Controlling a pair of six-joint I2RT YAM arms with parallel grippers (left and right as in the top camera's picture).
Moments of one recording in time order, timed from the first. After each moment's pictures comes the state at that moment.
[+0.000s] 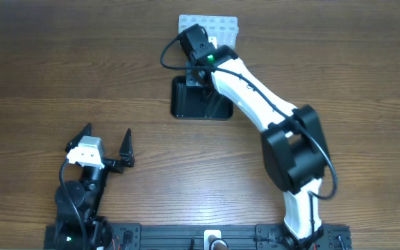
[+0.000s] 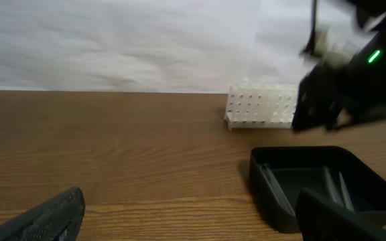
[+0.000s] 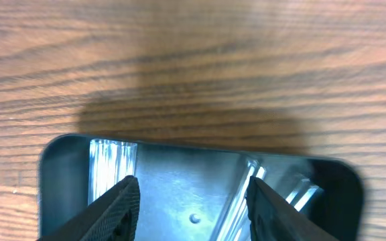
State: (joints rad) left arm -0.08 0.01 0.01 -0.07 0.08 -0.08; right arm 0.54 2.07 1.70 -0.75 0.17 0.44
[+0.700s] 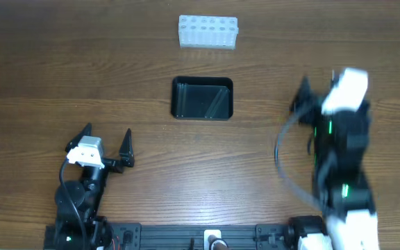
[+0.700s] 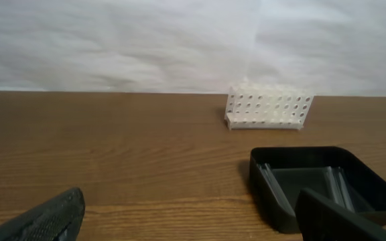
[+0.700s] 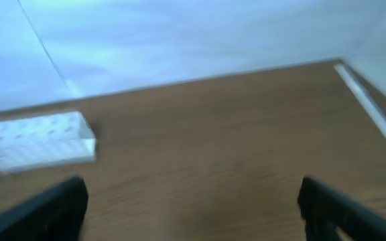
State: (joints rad) left arm -0.08 0.01 0.01 -0.07 0.08 -0.08; right arm 0.06 0.71 0.64 -0.23 0.25 0.10
